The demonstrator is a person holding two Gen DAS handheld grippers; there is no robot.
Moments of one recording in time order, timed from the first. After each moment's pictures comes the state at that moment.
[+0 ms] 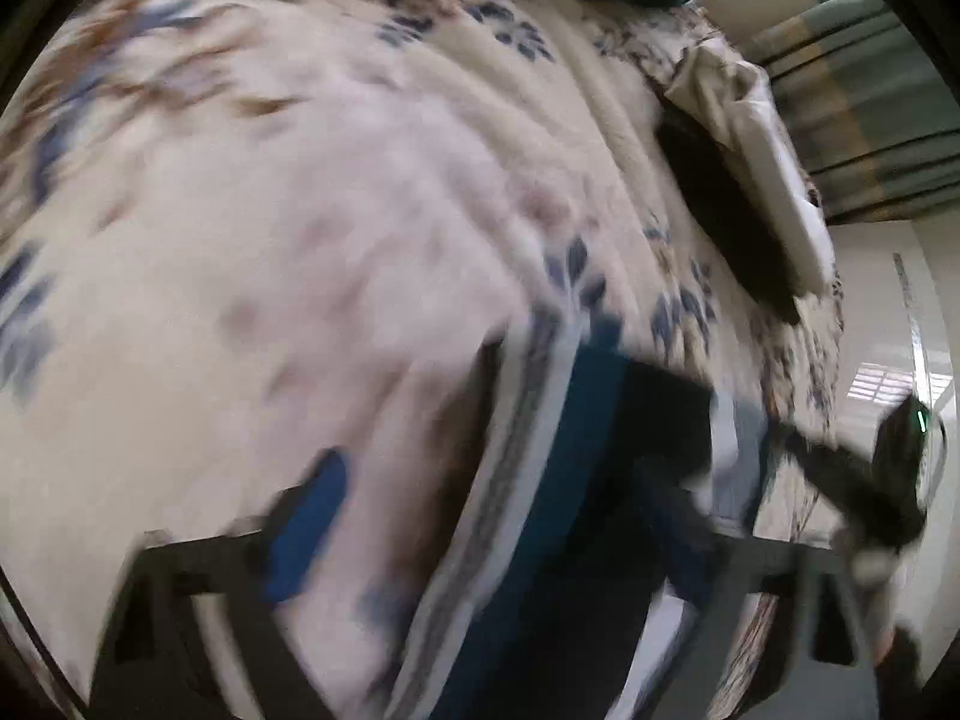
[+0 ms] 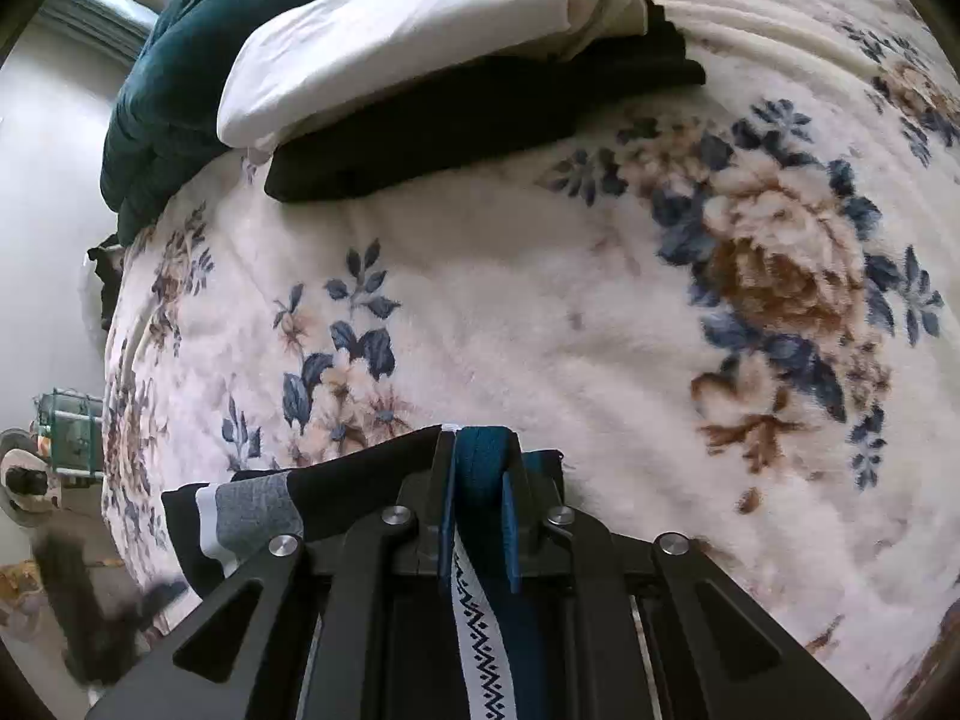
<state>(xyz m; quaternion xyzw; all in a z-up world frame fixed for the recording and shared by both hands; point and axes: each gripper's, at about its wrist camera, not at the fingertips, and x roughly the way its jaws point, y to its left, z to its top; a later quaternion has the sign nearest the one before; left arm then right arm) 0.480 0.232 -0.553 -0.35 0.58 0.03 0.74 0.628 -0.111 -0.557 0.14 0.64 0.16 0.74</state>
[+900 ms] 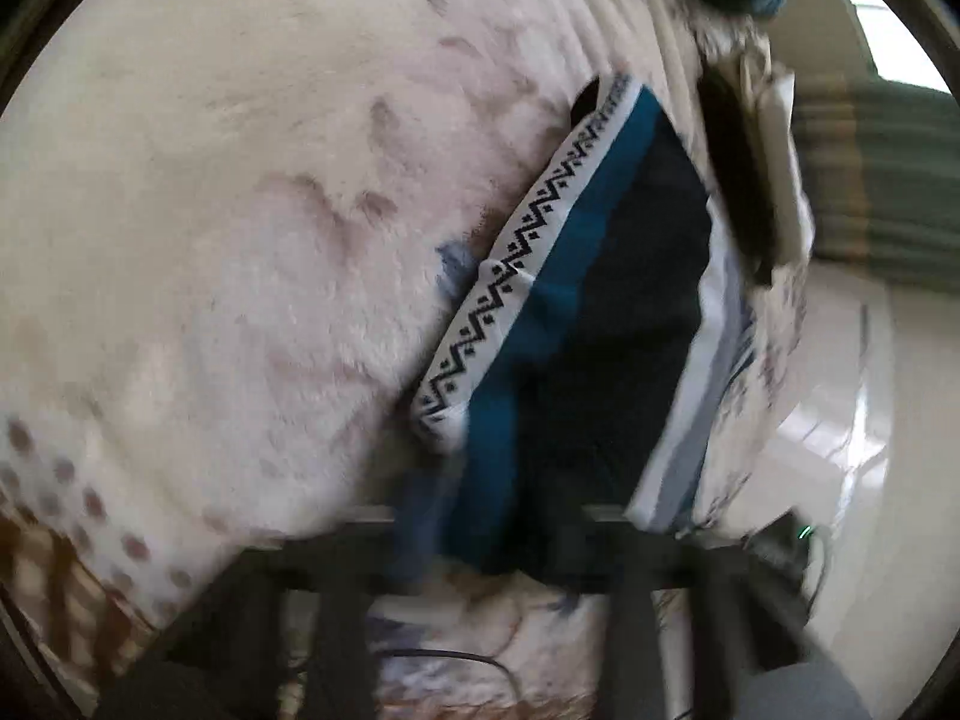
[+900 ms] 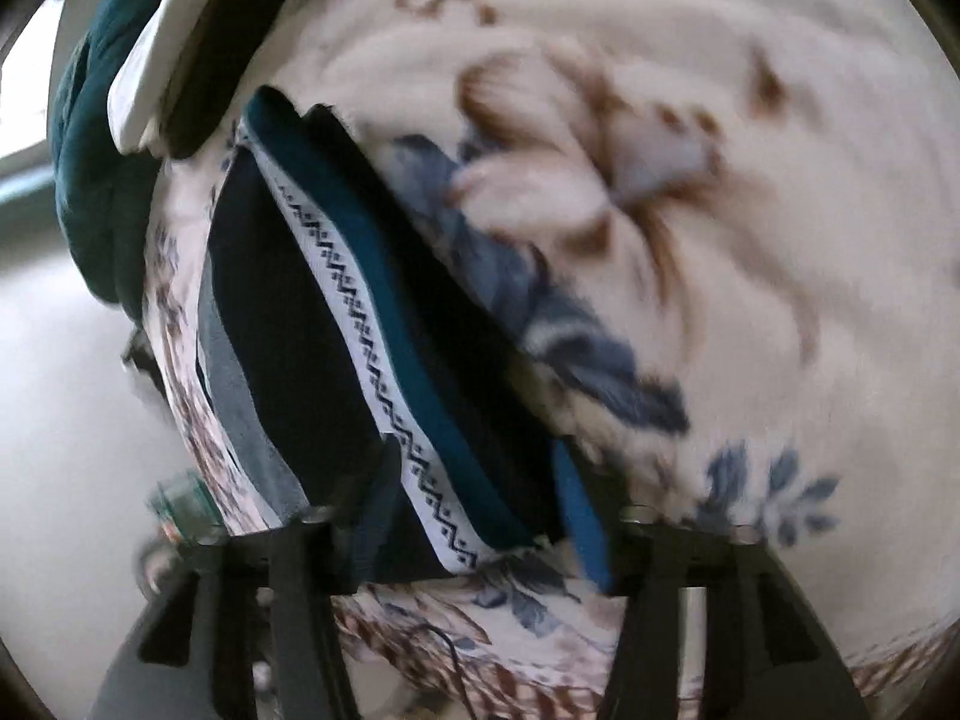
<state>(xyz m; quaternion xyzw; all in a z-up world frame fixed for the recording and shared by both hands) 0.322 0.212 -0.544 -0.48 0.58 0.04 0.66 0.451 -0.206 -0.606 0.37 0.72 0.07 0.59</state>
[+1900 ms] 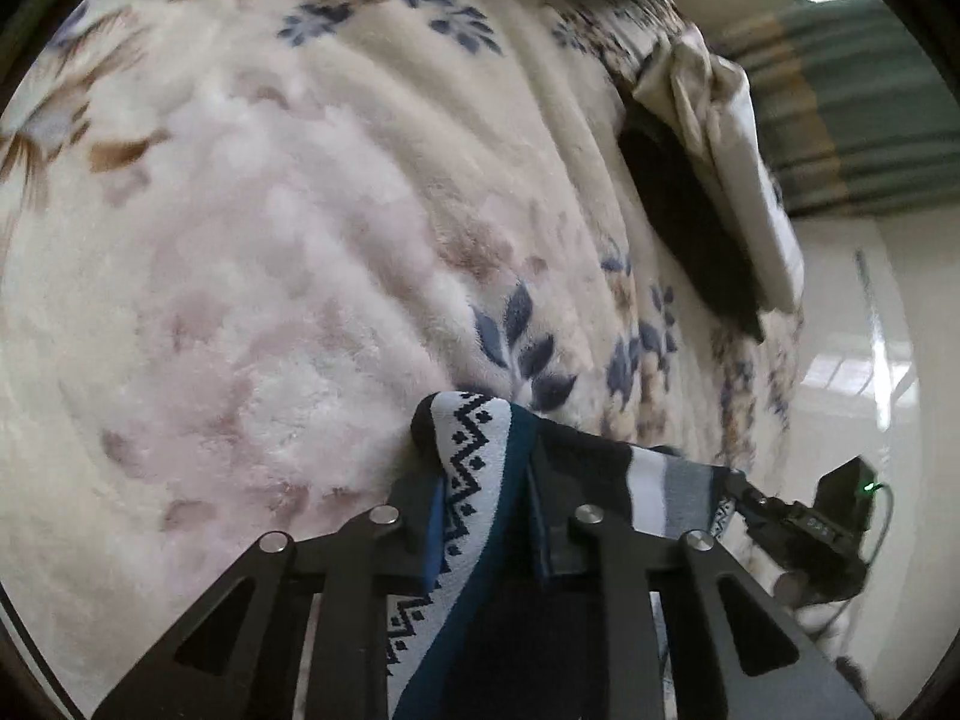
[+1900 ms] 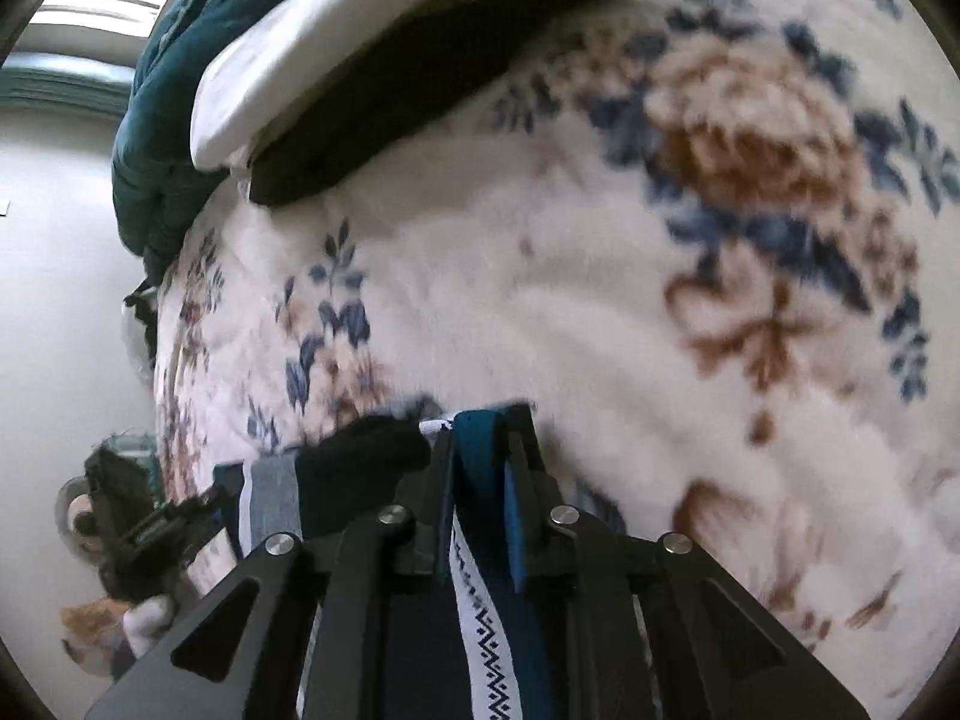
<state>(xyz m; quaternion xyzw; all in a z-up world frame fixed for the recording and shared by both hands) 0.501 0.243 -0.548 -0.39 0.57 -0.03 0.72 0.612 -0.151 -0.581 0.24 0.64 0.16 0.71</state>
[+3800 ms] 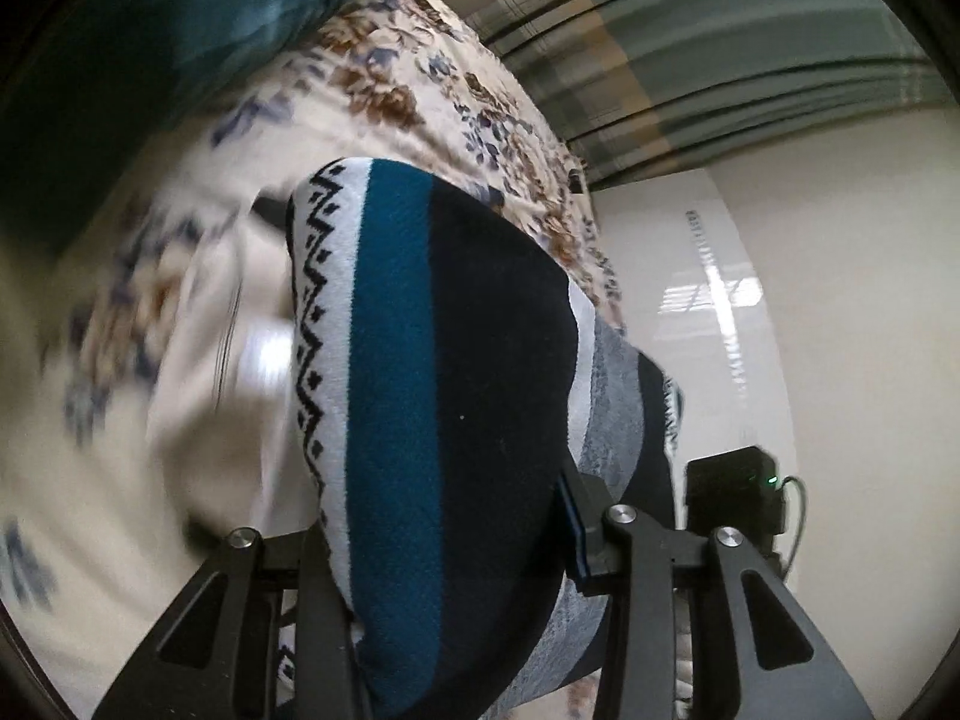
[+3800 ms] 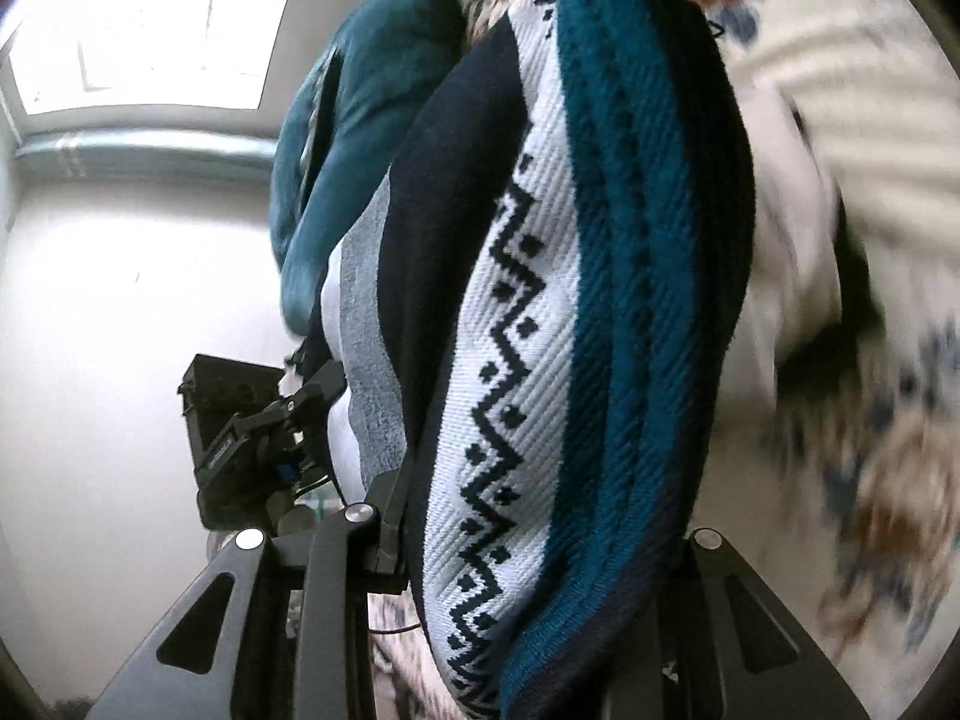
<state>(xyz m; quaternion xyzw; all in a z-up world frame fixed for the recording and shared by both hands) 0.832 0.158 -0.415 -0.33 0.53 -0.26 0.74 0.797 -0.175 -0.461 0.37 0.57 0.28 0.67</state>
